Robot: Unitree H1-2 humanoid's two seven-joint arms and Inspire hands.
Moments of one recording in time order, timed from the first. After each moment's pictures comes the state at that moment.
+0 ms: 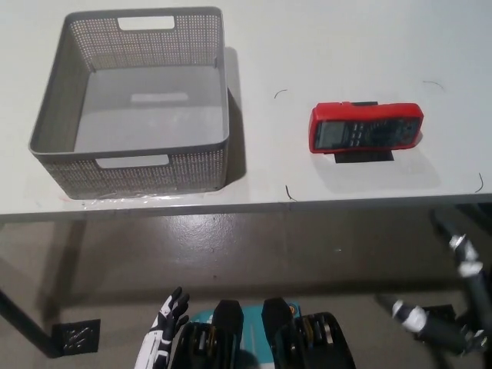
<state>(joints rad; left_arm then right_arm) 0.15 -0.02 -0.08 0.17 0.11 -0.40 -0.01 0.05 -0.22 0.02 -0.38 -0.26 -0.20 0.04</state>
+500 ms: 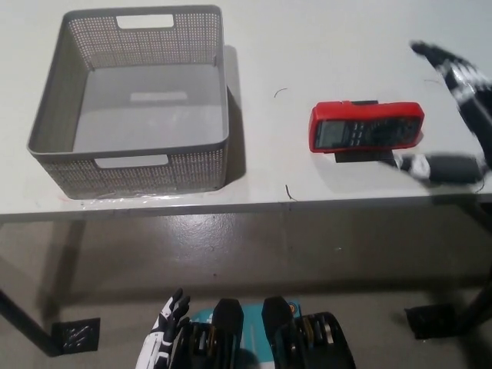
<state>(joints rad) 0.16 -0.01 -0.08 0.18 0.11 -0.40 -0.01 -0.56 -0.47 0.12 -0.28 -0.43 0.12 0.28</state>
